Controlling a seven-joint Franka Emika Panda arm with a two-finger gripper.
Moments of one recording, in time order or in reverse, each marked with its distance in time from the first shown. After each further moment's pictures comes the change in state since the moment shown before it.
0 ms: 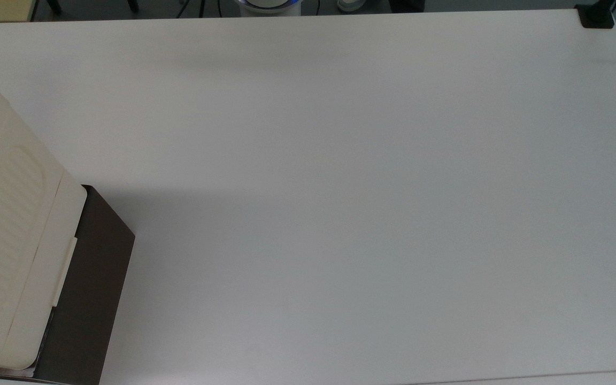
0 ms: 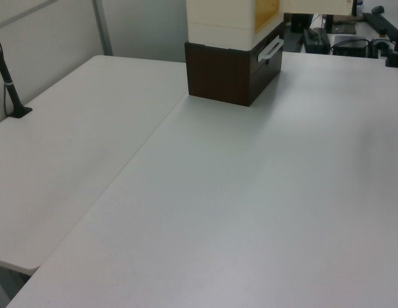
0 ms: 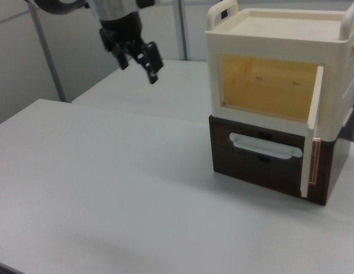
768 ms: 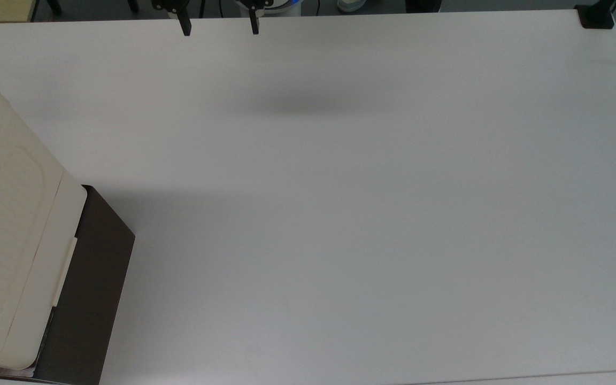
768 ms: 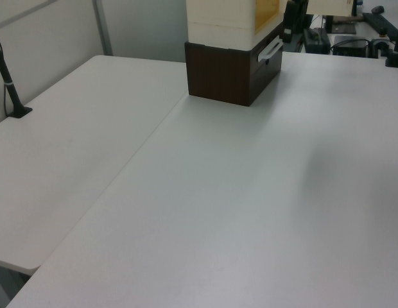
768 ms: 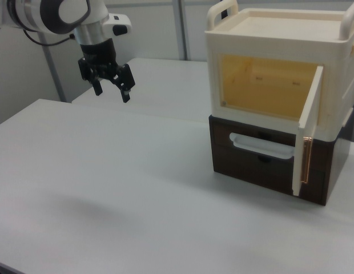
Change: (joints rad) arm 0.277 0.123 0.003 -0.036 -0.126 0.000 0.078
